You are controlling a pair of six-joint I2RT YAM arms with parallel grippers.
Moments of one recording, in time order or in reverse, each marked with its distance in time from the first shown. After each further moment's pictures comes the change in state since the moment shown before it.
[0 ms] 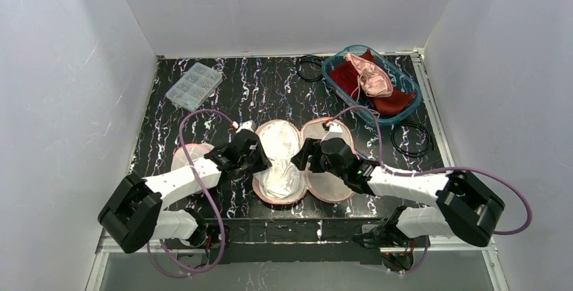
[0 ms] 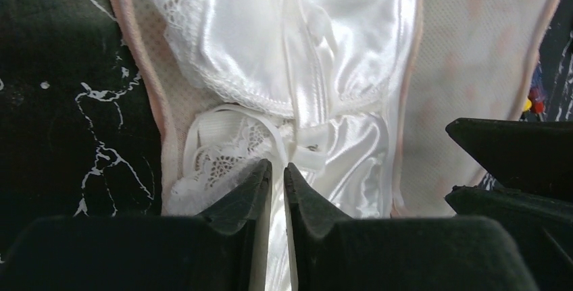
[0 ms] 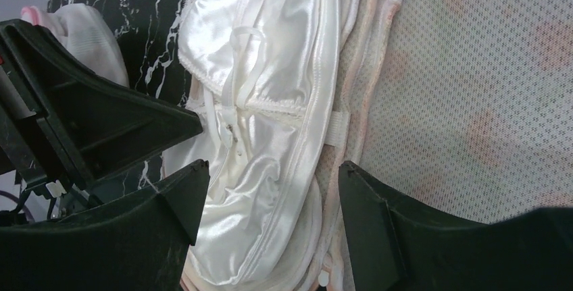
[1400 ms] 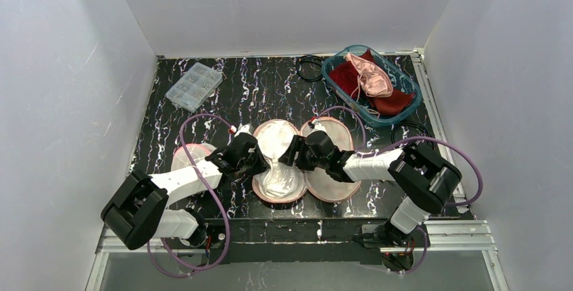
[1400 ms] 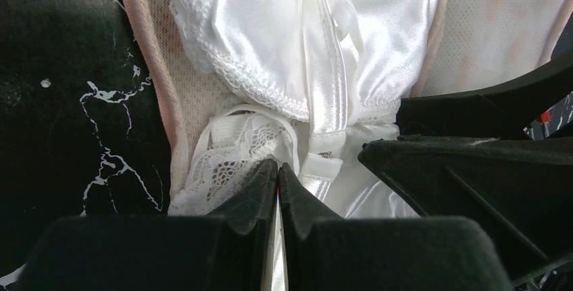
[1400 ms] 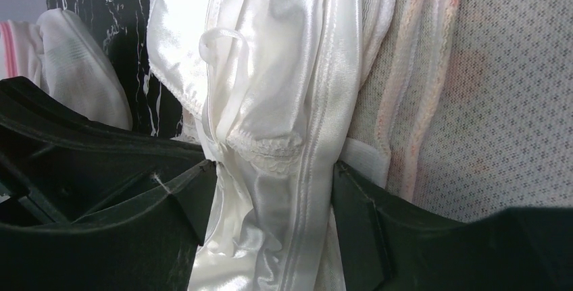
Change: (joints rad) left arm 0.028 0.050 -0.065 0.098 0.008 -0.028; right arm -0.046 0.379 0.137 0.138 -0.161 0.165
